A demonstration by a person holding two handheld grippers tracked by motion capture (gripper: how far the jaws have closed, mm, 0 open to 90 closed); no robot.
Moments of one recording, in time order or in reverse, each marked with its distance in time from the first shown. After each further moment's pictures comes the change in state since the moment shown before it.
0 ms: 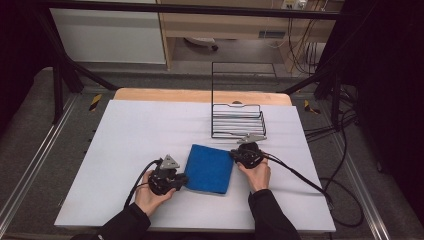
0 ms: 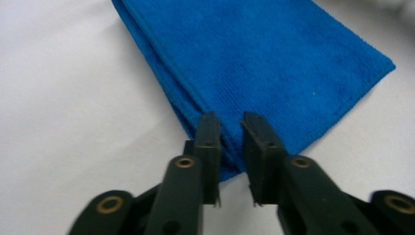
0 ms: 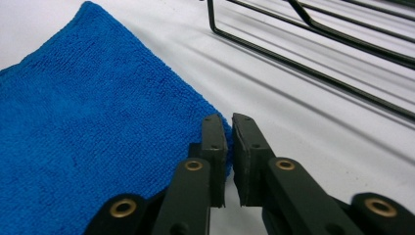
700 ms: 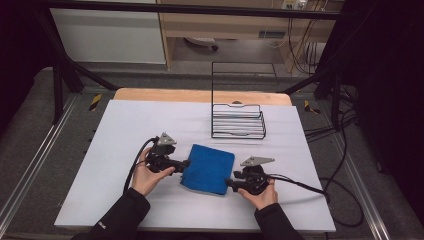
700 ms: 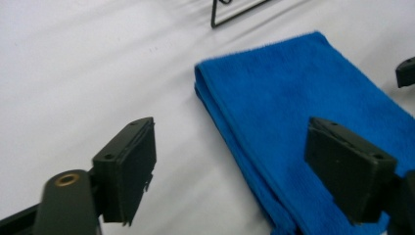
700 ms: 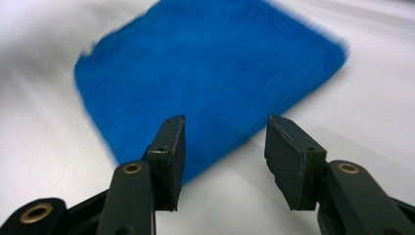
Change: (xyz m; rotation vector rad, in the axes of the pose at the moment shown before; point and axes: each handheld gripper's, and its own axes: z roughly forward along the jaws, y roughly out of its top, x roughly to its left) left arm 0.035 0.039 0.000 -0.032 0.057 -0.021; right arm 0.048 -0.042 -0.054 0.056 0.152 0.068
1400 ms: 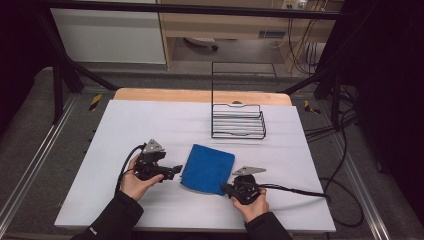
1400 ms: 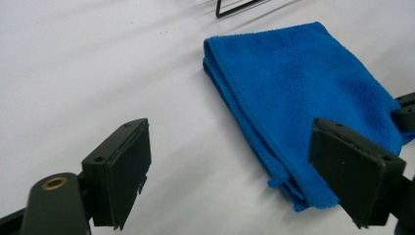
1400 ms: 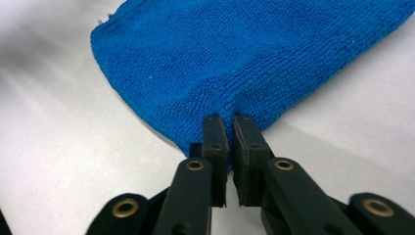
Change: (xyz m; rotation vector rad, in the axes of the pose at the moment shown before) left arm 0.008 -0.024 -0.022 -0.056 -0.004 -0.027; right arm 0.027 -0.013 0.011 0.028 -0.006 0.086
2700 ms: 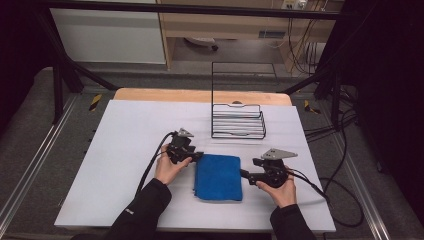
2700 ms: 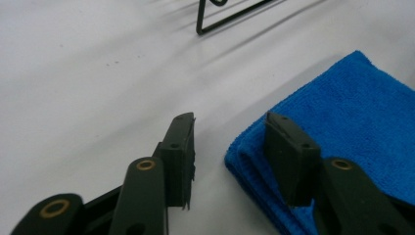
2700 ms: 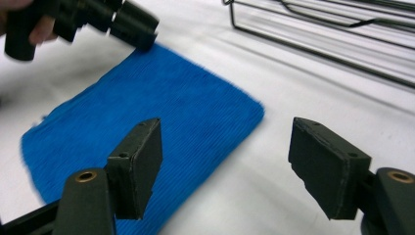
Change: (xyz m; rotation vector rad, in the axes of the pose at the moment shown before) left arm -0.010 0.045 0.092 0.103 -0.039 -0.025; right arm -0.073 0.027 -0.044 -0.163 -0.031 -0.129
